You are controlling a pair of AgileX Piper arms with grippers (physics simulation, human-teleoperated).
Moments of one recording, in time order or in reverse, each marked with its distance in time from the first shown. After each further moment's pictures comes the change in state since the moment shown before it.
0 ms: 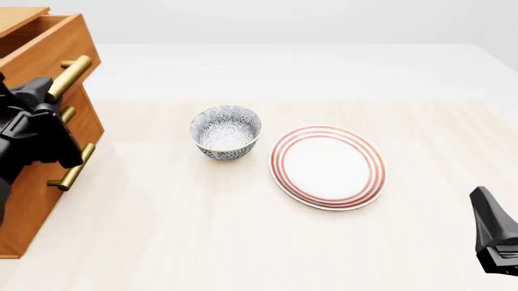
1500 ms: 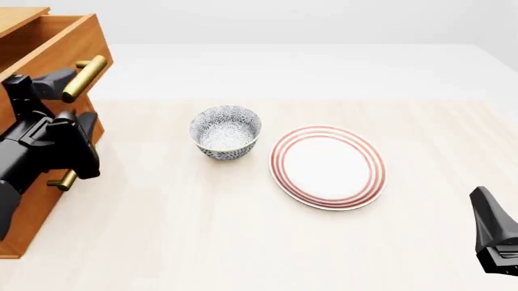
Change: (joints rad) left arm -0.137 -0.067 0.018 0.078 -0.012; right arm 0.000 0.000 0.000 0.000 0.000
